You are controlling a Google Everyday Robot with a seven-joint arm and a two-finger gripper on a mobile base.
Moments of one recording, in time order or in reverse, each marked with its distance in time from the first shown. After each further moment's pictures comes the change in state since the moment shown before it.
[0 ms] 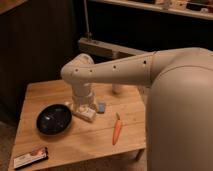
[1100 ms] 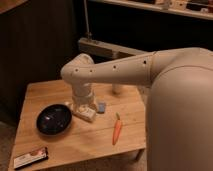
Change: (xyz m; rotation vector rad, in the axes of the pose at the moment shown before) arm 0.000 0.000 0.000 0.000 0.000 0.000
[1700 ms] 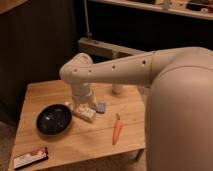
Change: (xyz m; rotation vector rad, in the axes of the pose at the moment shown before) arm -0.016 0.005 -0.006 0.021 -0.049 -0.067
